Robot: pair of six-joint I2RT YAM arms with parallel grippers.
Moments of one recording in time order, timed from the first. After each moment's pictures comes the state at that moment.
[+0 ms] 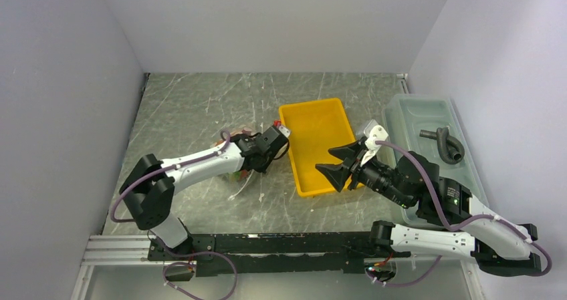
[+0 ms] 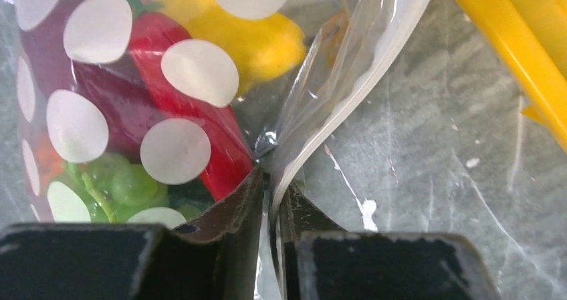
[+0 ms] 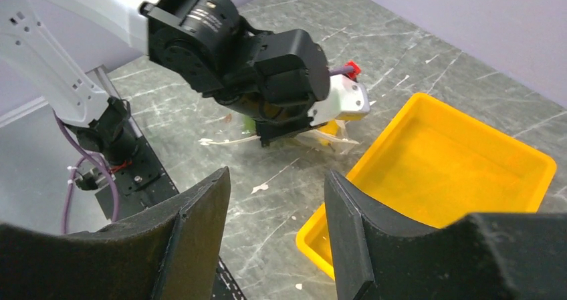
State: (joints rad) left arm -0.90 1.62 1.18 -0.68 -0.41 -0.19; right arm 1.23 0.66 1.11 -0.57 0.32 0.11
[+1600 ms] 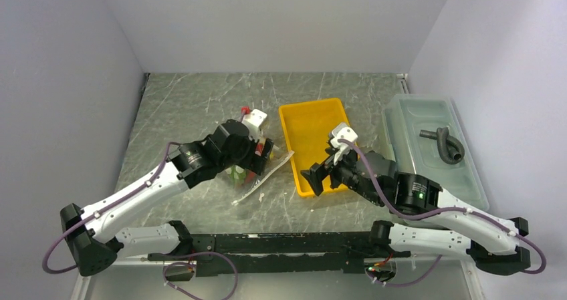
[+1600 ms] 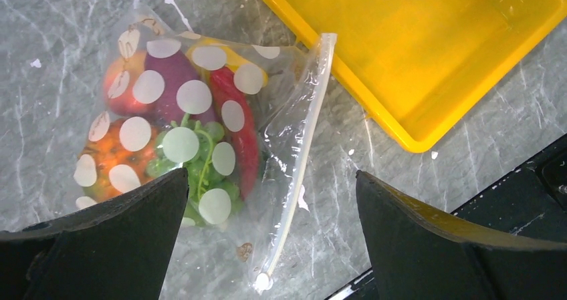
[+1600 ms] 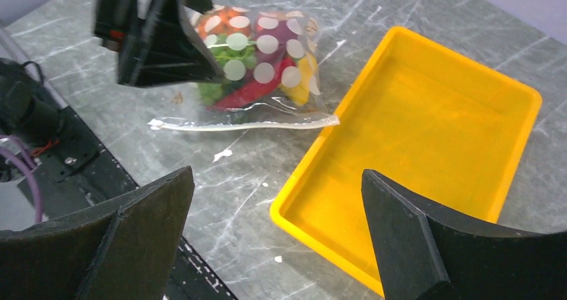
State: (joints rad) left arm -0.89 1.13 1.10 -0.62 -0.23 -0.25; right arm 1.21 0.74 1.00 -0.58 0.41 0.16
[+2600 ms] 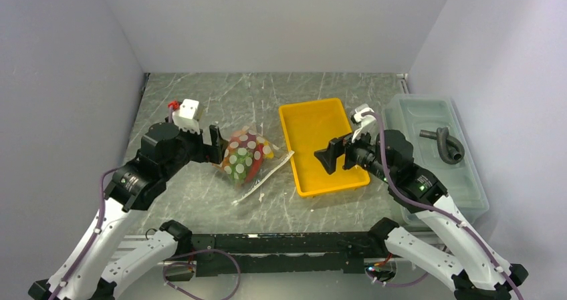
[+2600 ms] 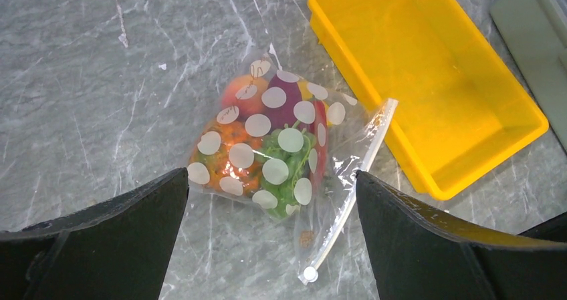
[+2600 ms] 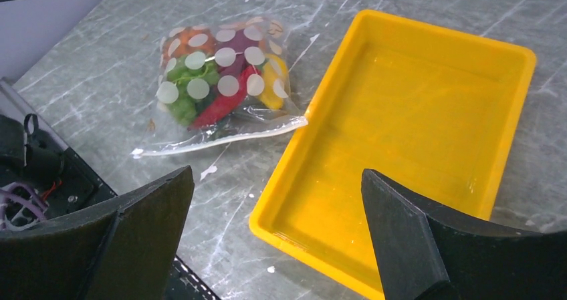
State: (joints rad) left arm -0.52 0.77 1.08 -0.70 -0.11 -0.23; right arm 0.65 0.73 0.96 -0.53 -0.04 0.18
